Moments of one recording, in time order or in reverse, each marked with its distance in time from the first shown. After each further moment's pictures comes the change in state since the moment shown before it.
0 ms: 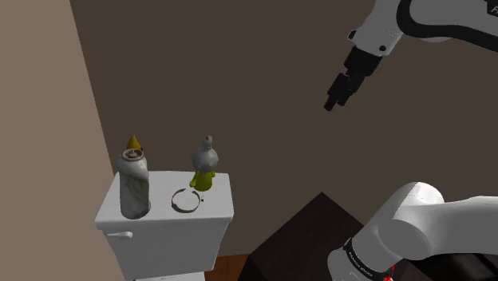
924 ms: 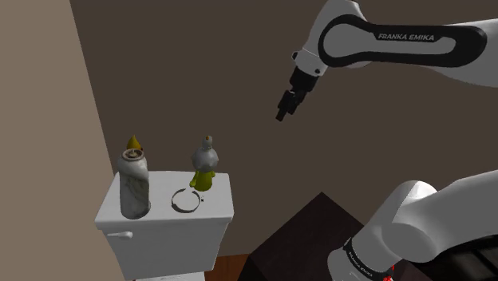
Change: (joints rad) arm 0.086 0.325 -0.005 -0.022 0.058 0.364 -0.124
